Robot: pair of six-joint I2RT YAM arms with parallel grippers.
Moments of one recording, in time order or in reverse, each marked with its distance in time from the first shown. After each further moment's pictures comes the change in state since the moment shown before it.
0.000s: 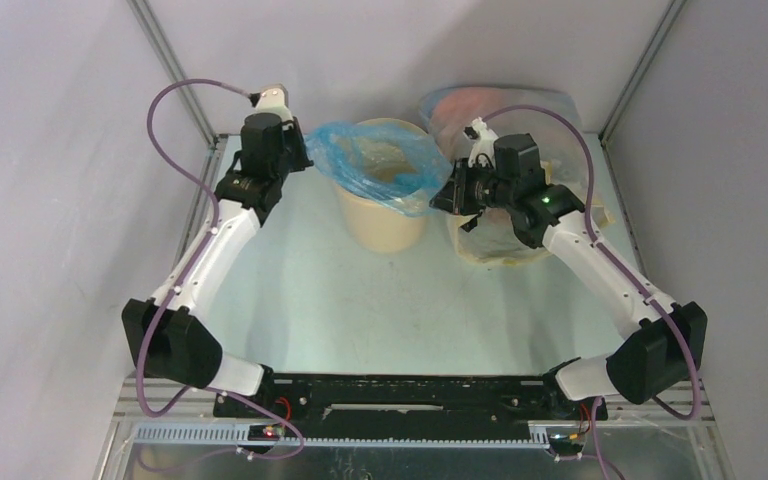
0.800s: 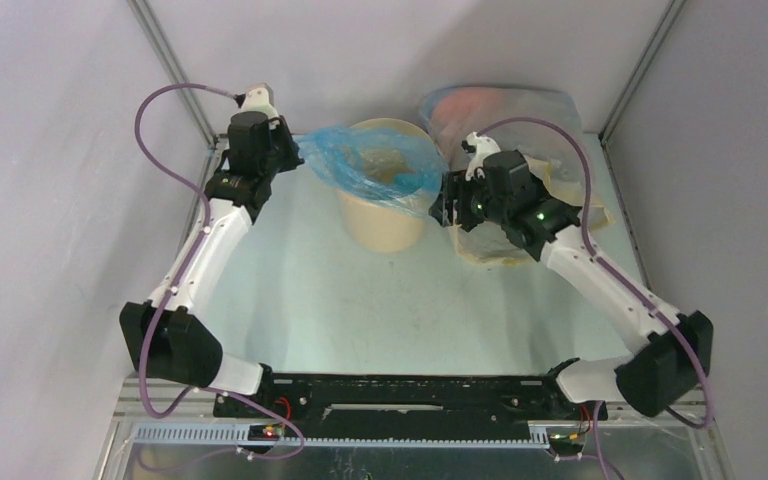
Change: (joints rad) left arm 0.067 0.003 0.009 -0.031 0.069 -0.059; right arm 0.058 -0.035 -0.086 0.006 0.275 -0.050
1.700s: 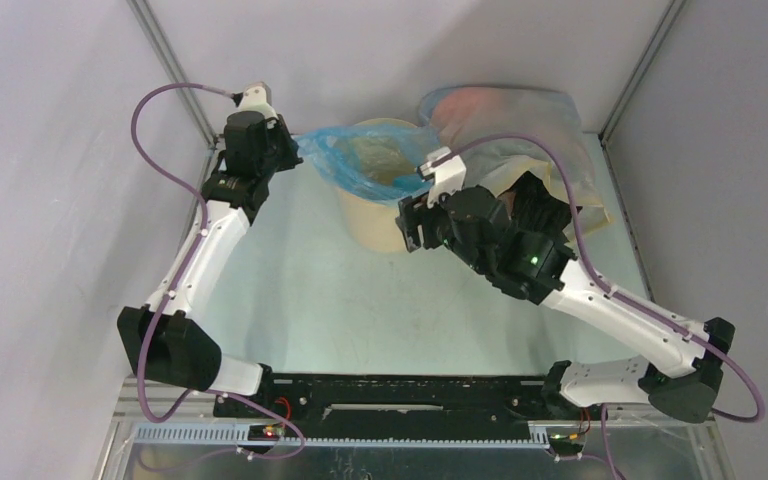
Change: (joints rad) left arm 0.006 -0.019 0.000 0.004 0.027 0.000; right arm 0.464 -0.119 0.102 0.012 0.523 -0.153
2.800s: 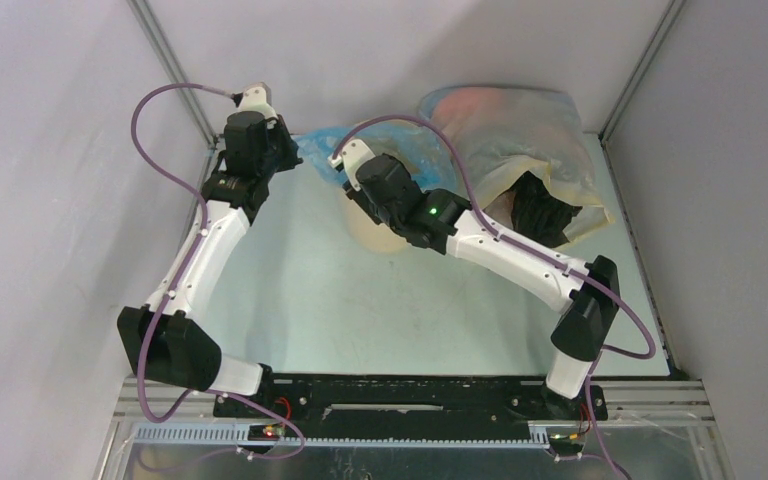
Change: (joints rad) left arm 0.000 0.000 0.000 -0.005 -0.003 0.000; right arm 0.008 0.527 0.422 -0.103 0.031 -0.311
